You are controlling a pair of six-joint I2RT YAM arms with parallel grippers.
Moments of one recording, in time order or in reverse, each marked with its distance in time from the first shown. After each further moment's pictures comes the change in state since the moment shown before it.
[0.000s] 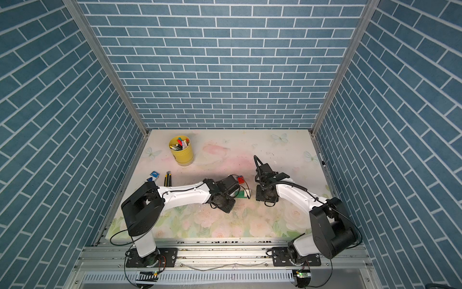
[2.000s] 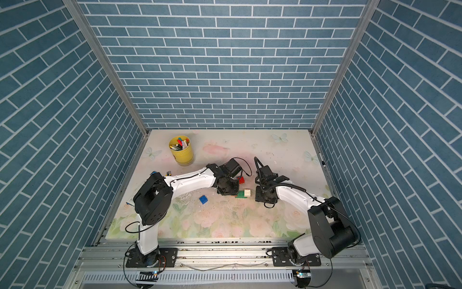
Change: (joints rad) left arm 0.116 0.151 0.276 -0.078 0.099 -0.356; right arm -0.002 0.005 -0.049 0.099 -0.026 0.000
